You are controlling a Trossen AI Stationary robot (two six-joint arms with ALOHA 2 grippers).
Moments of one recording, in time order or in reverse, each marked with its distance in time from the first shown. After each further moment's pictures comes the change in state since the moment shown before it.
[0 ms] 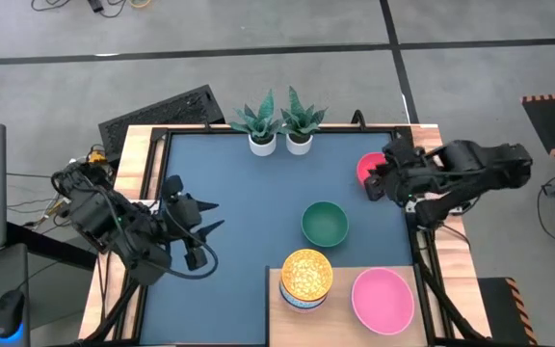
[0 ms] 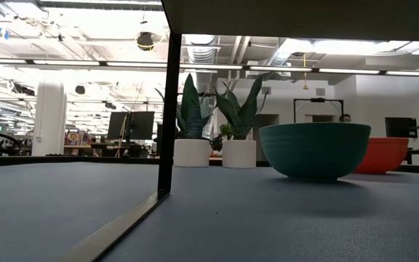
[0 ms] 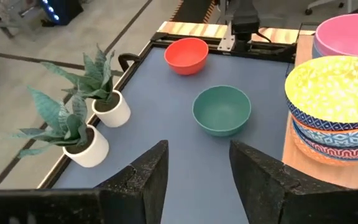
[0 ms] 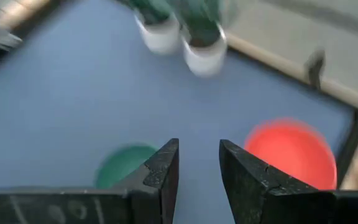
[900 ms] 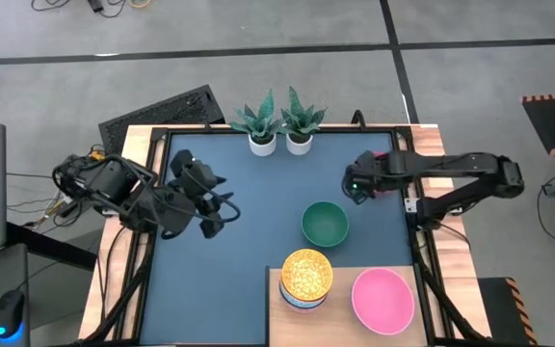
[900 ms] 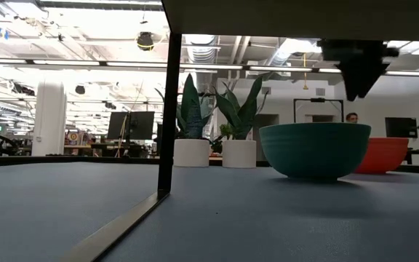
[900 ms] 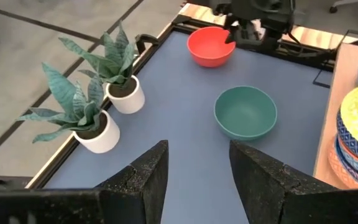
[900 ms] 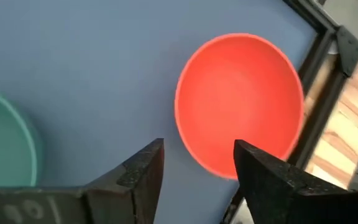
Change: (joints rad) left arm 0.251 -0.036 0.000 0.048 0.161 0.078; right arm -0.375 0.057 -0.532 0.213 -0.208 -0.273
